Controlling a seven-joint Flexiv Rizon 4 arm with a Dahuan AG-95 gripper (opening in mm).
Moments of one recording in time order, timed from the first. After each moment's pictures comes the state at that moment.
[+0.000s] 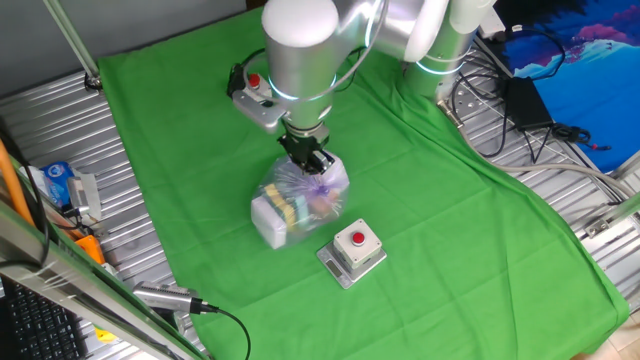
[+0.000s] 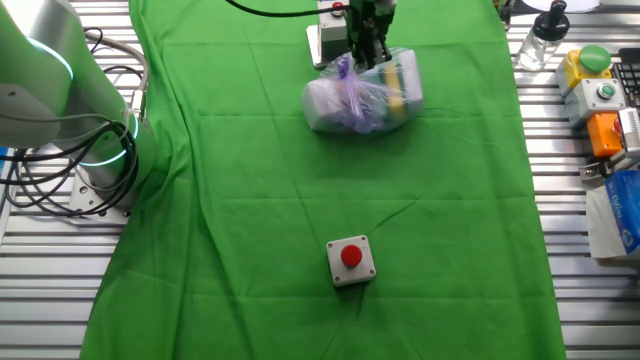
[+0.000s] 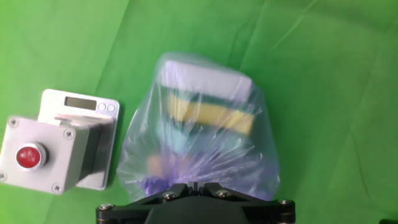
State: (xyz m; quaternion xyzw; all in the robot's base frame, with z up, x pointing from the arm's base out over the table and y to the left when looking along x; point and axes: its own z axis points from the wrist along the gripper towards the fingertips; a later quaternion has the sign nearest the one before) arm 0.427 0.134 0.147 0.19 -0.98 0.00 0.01
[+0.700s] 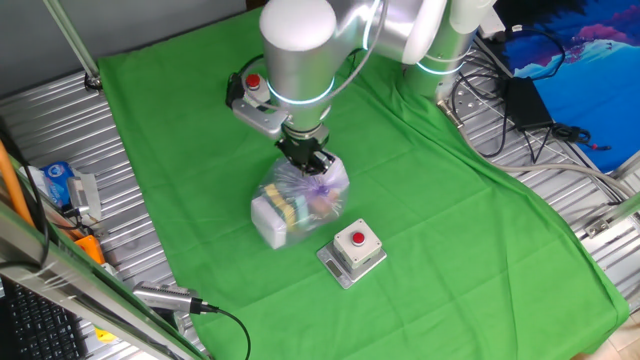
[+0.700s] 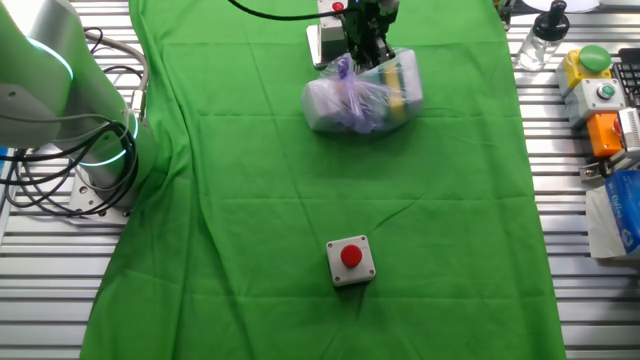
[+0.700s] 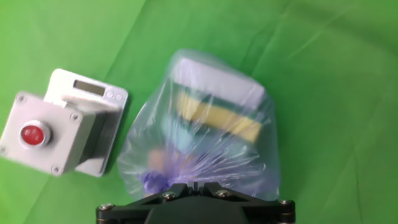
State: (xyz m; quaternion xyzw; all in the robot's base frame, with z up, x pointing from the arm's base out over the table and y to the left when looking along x) arm 0.429 0.134 0.146 0.29 -0.96 0.00 0.02
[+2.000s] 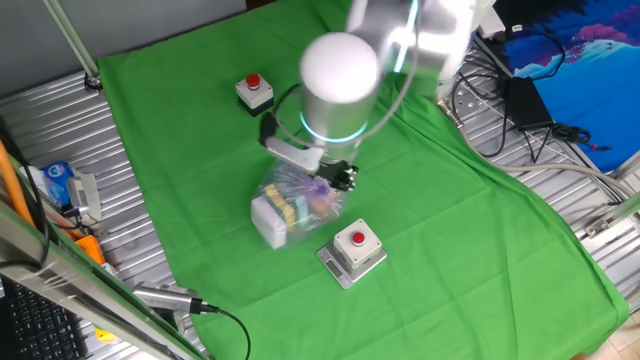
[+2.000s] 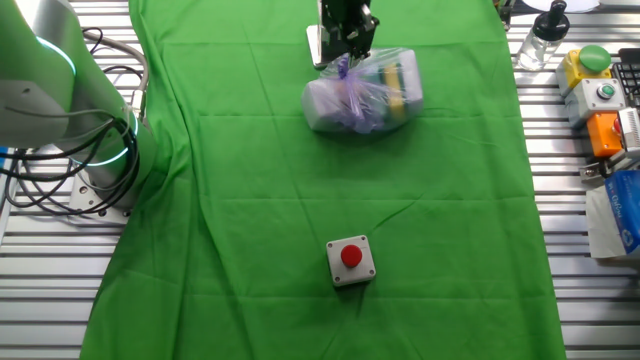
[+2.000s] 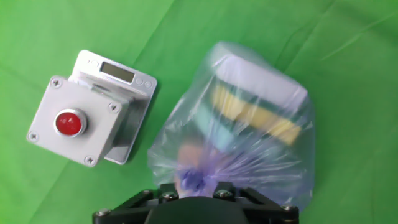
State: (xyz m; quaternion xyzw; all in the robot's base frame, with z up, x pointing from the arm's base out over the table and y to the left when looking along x) arm 0.394 0.177 0.134 0.31 -0.95 0.06 0.05
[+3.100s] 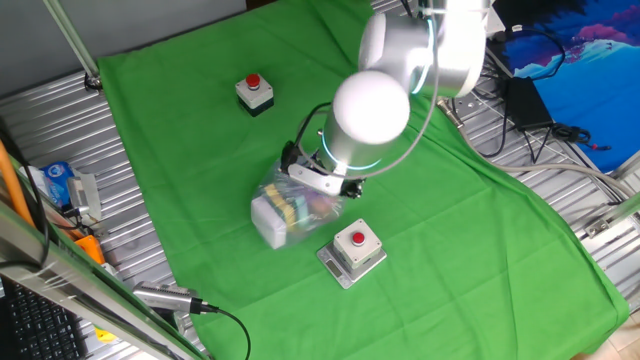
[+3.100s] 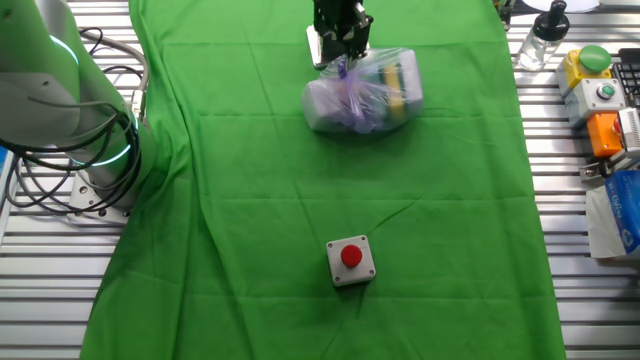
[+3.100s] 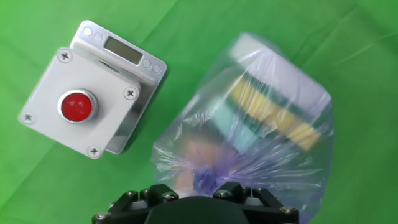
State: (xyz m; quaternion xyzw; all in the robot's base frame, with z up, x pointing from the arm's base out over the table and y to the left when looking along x) arm 0.393 0.177 0.111 0.34 -0.93 0.11 0.05
